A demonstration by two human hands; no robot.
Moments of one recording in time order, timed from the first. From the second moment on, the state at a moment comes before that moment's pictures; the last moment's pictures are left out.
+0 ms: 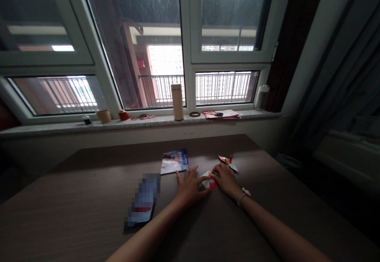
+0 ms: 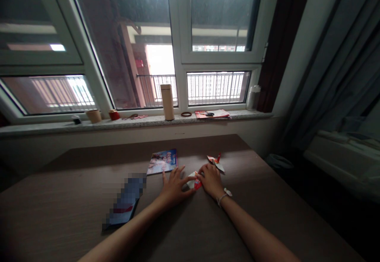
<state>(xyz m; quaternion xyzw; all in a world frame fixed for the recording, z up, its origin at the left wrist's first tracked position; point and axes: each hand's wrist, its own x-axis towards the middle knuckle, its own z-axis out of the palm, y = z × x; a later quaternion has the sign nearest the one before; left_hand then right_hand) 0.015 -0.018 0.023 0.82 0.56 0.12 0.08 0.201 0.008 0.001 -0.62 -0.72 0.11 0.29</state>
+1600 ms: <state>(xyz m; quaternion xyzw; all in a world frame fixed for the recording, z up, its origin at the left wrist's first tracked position) 0.013 -0.015 0.024 0.79 0.59 0.12 0.07 0.204 0.002 0.011 -0.58 -0.75 0.05 0.31</state>
